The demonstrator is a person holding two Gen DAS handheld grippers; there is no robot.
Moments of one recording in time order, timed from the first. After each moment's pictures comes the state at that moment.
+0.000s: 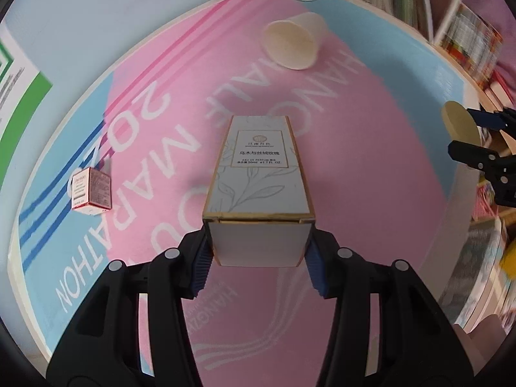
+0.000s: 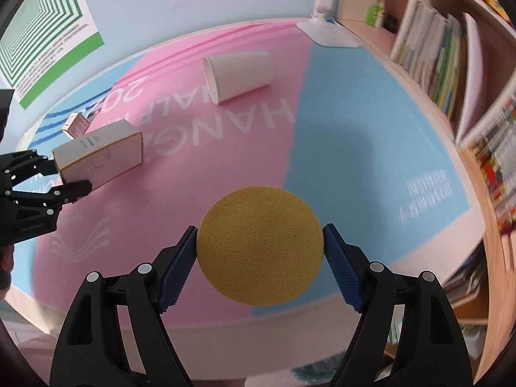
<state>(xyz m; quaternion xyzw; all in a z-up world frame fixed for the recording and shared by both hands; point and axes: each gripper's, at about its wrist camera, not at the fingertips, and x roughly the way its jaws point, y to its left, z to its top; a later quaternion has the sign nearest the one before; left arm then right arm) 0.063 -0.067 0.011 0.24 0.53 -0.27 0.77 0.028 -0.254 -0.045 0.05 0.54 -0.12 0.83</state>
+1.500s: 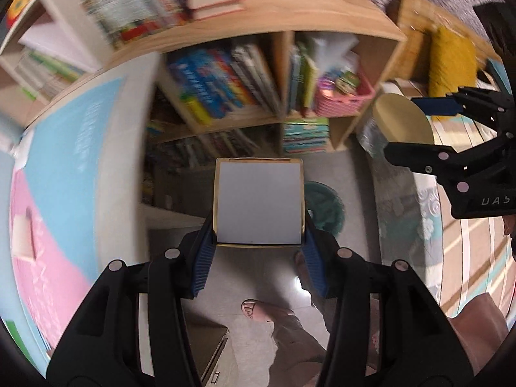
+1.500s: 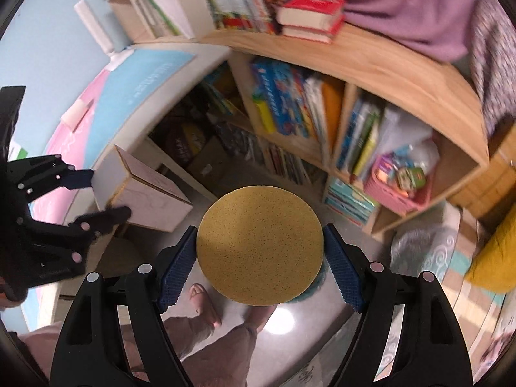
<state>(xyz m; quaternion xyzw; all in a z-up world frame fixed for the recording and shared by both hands) -0.298 -0.358 -0.001 0.45 0.40 -0.56 0.57 -0.394 -0.397 -0.032 0.28 0.45 -0.34 0.77</state>
